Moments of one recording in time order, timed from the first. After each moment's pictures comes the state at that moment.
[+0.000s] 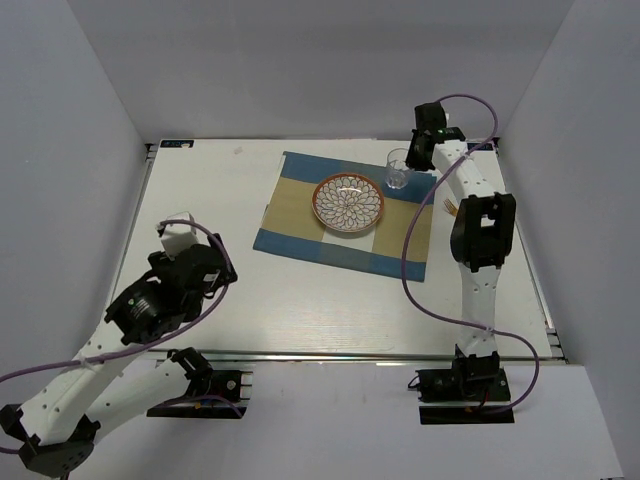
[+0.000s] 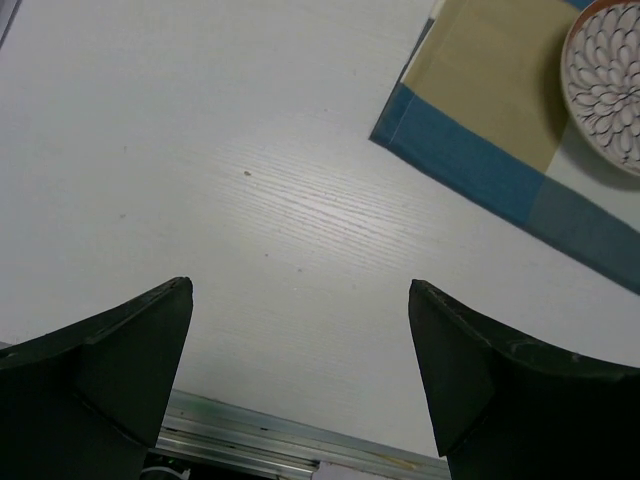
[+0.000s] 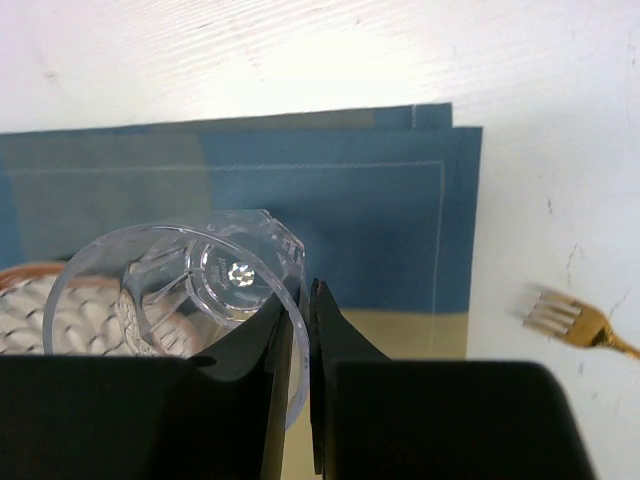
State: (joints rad) left arm -0.76 0.75 1.00 -1.08 -0.75 -0.77; right arm 0.19 2.24 2.08 -0.71 0.16 0.38
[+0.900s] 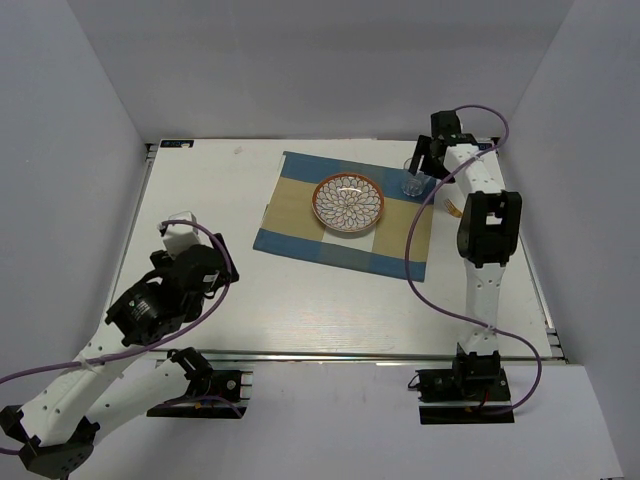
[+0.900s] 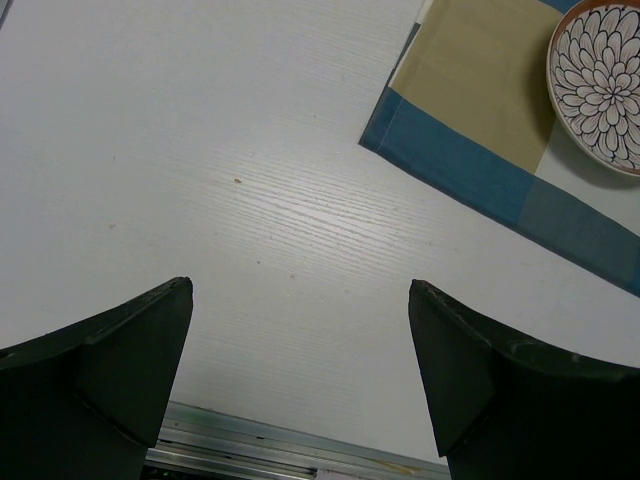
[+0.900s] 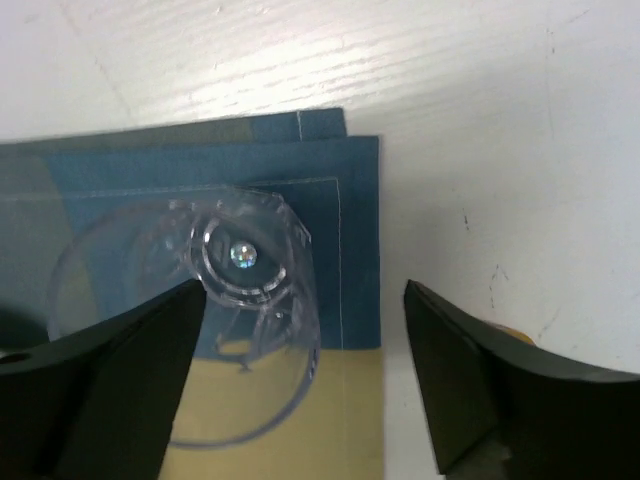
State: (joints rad) left arm -0.76 0.71 0.97 -1.02 -0.74 -0.73; right arm 0.09 2.34 2.11 -0.71 0.17 0.32
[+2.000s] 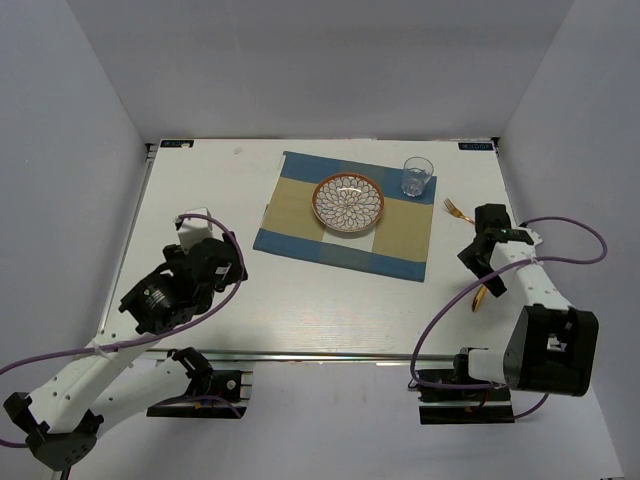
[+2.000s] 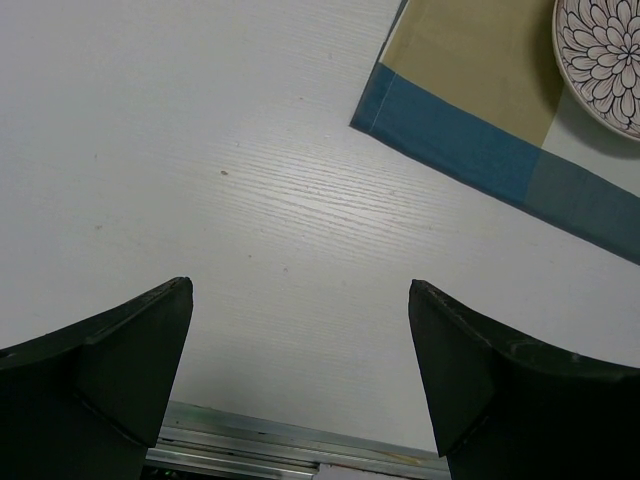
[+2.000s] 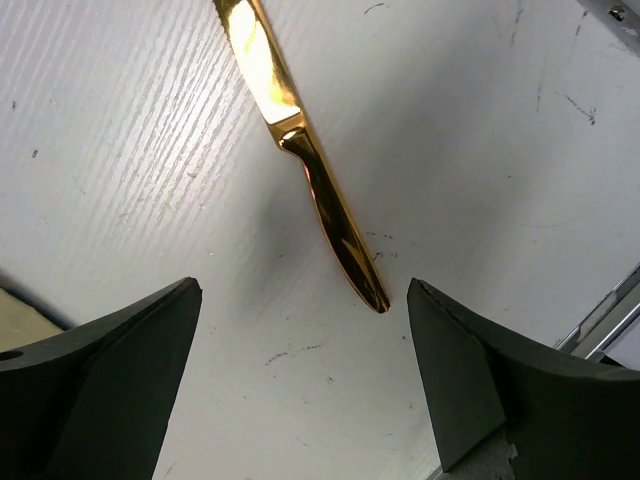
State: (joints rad) left arm -0.76 0.78 0.97 -0.98 -0.70 -0.69; right arm -0.06 1.30 0.84 -0.79 0.43 0.82
